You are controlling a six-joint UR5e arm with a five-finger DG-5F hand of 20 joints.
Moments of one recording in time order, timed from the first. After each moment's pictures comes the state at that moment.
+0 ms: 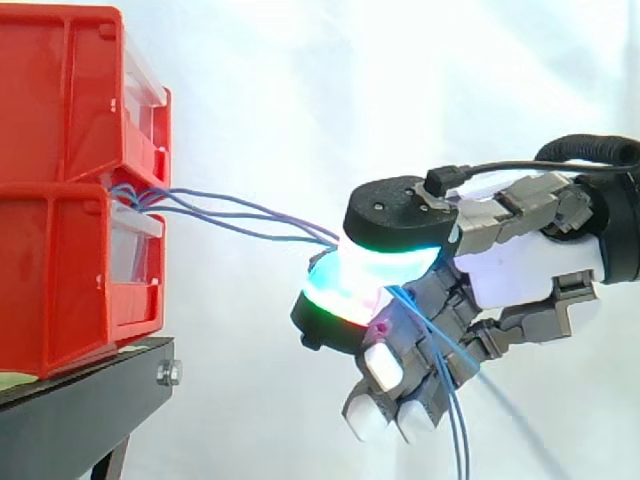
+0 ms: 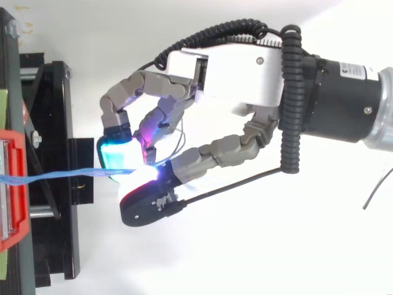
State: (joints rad) arm 0.14 -2.32 -1.00 -3.17 -1.27 -0.24
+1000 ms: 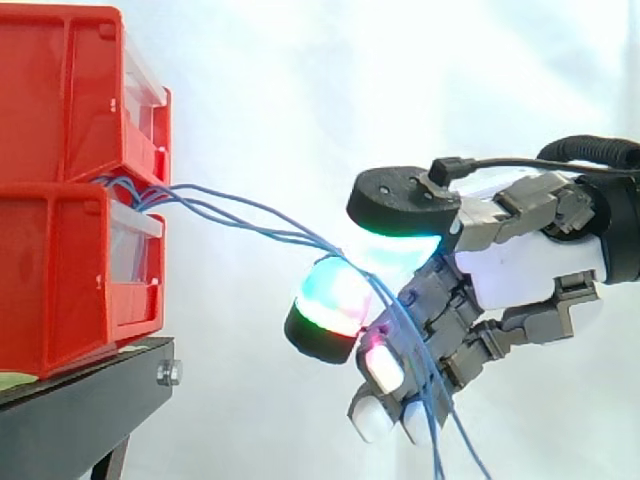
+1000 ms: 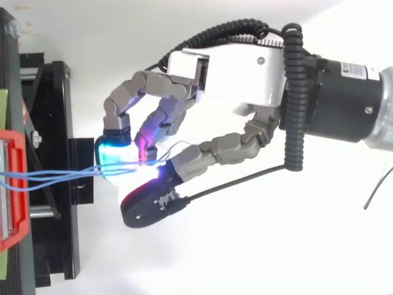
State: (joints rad) arm 0.14 -2.32 -1.00 -3.18 -1.27 -0.24
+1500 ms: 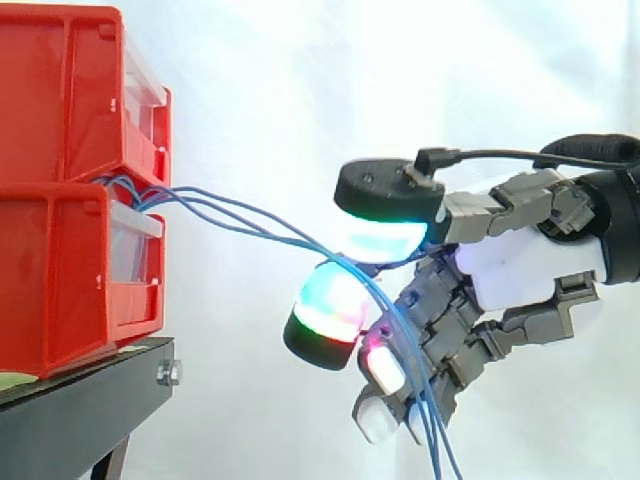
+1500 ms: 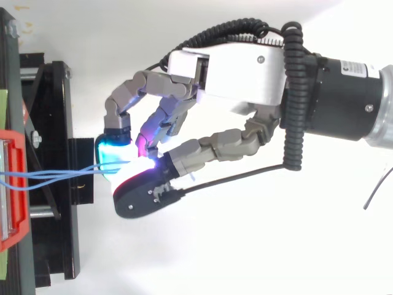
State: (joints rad) arm 0.14 -2.32 -1.00 -3.18 -1.28 -0.24
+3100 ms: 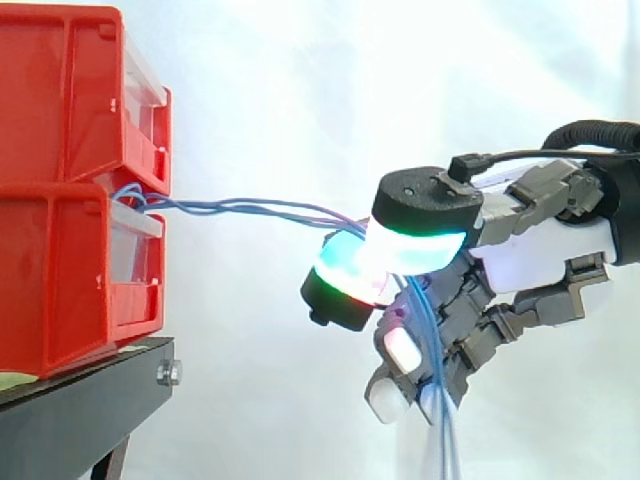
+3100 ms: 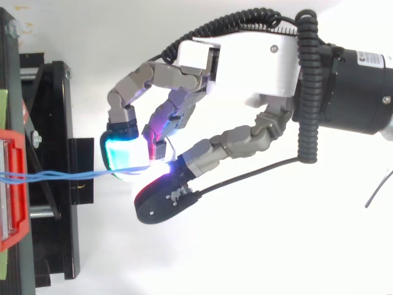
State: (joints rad) arm 0.13 -2.30 -1.00 -3.22 -1.28 -0.24
